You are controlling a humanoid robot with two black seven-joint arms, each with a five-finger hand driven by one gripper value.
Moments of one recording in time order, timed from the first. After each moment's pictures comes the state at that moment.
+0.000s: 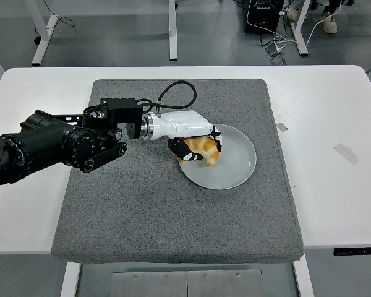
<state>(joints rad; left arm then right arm) -1.27 0.00 0.36 -0.60 1.11 0.12 -0.61 -0.12 0.00 0.04 0.16 -0.15 0.00 0.25</state>
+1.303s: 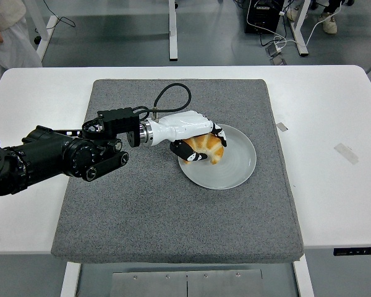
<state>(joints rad) -1.22 0.00 0.34 -0.61 1.06 0.23 -0.61 -0.12 0.00 0.04 0.16 -0.15 0.00 0.25</state>
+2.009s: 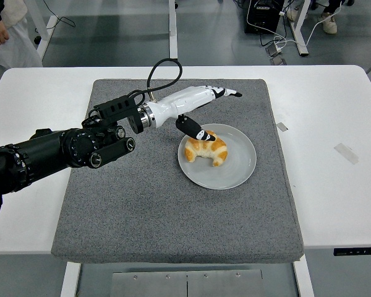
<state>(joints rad) -1.22 0.00 0.18 -0.61 0.83 0.23 -0.61 -0.12 0.00 0.04 0.16 -0.15 0.00 0.25</state>
